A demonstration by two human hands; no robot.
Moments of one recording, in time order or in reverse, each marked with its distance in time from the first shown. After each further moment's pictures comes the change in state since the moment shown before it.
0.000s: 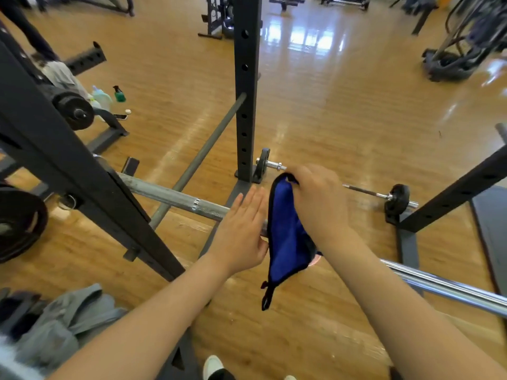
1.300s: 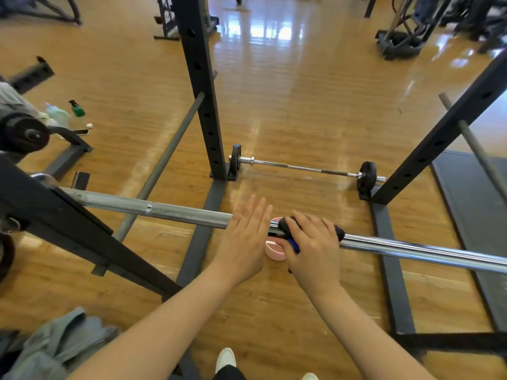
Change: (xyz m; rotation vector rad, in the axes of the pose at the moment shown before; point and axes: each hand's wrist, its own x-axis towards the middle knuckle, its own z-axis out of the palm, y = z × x) left_hand 0.009 0.083 0.019 0.238 -0.045 0.117; right_hand -0.137 0.068 0.005 -0.110 0.025 0.156
